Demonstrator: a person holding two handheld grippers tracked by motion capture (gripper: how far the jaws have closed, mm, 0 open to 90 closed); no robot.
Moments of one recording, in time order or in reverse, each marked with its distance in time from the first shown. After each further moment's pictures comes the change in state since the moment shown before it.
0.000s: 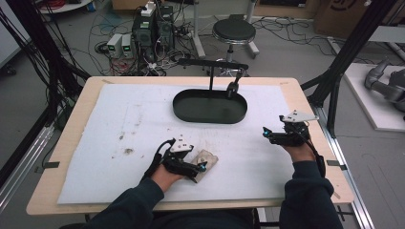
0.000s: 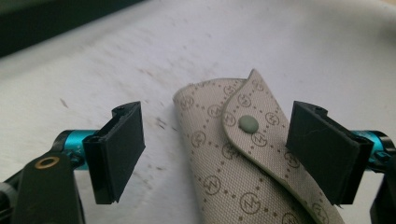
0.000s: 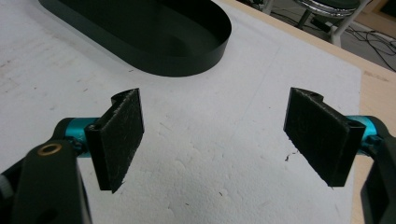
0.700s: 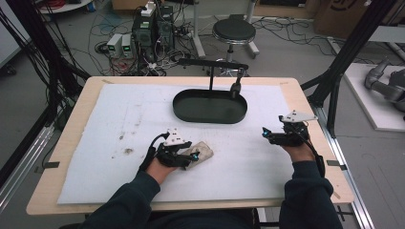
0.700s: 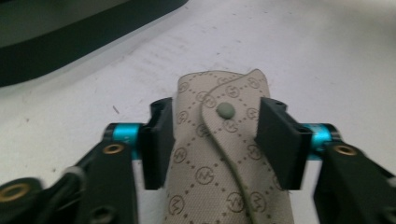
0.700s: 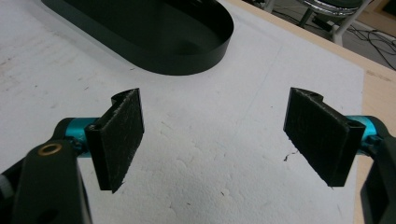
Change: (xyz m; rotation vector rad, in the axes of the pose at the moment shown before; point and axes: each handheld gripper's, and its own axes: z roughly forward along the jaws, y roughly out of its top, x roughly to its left) left arm 0.025 0.005 -0.011 -0.026 0.051 0.039; right arm 0.001 0.000 0.001 0.007 0.003 -0.007
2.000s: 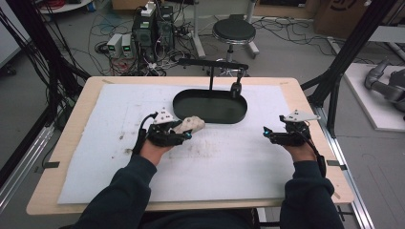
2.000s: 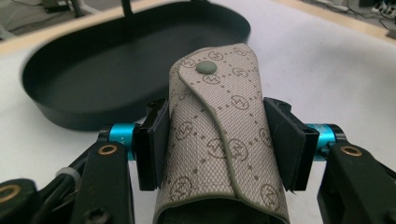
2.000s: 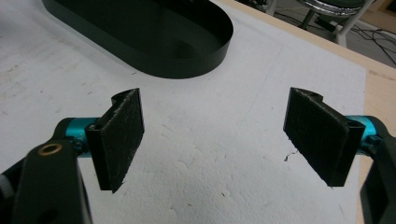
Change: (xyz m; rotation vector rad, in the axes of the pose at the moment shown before) left arm 0.042 0.044 -0.022 -0.078 0.097 -0.052; right arm -0.003 0.000 -0.002 -0.019 0.016 0.027
